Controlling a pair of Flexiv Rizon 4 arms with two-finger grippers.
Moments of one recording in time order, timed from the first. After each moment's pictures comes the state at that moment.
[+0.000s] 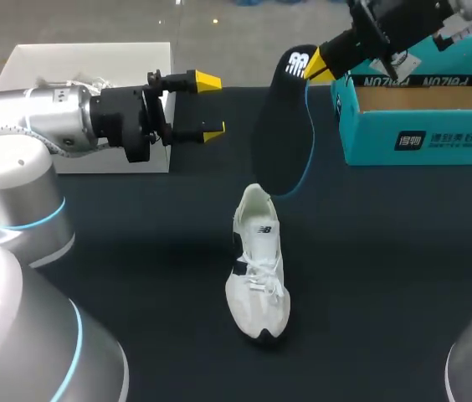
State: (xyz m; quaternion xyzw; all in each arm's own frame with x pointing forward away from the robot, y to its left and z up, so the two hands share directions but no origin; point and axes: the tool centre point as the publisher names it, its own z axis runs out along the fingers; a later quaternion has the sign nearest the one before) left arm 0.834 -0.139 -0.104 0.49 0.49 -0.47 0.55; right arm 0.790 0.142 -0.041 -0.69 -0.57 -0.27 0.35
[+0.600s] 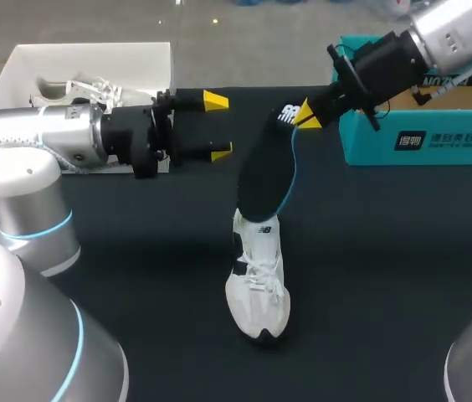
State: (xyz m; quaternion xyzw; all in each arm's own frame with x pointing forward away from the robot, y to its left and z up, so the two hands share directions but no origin) left arm 0.822 -0.152 -0.135 0.47 0.49 -0.51 0.53; right arm 0.785 0.150 -0.106 -0.73 -0.49 -0.23 0.41
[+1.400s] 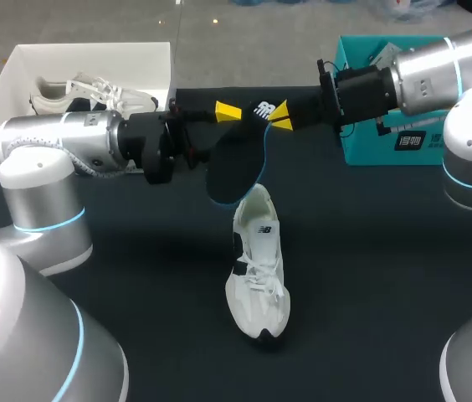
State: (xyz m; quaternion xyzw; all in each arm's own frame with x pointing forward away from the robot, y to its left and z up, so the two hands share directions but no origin) left arm 0.809 -0.174 -0.136 0.49 0.44 -0.54 0.52; right arm 0.833 0.185 -0.139 -0.68 -0.44 -0.32 0.50
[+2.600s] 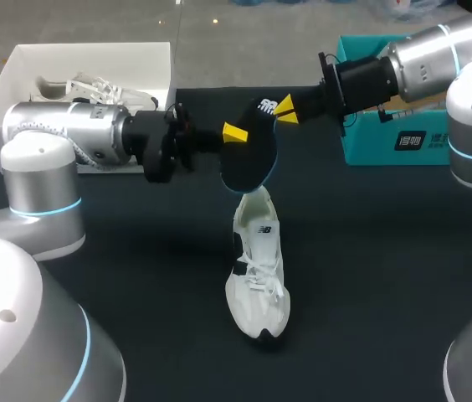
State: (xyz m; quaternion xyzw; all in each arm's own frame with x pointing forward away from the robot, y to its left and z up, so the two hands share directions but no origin) left arm 0.809 -0.179 -0.150 0.52 0.44 -0.55 0.49; right arm 0.850 0.174 -0.144 -0.67 -0.46 -0.28 0.51
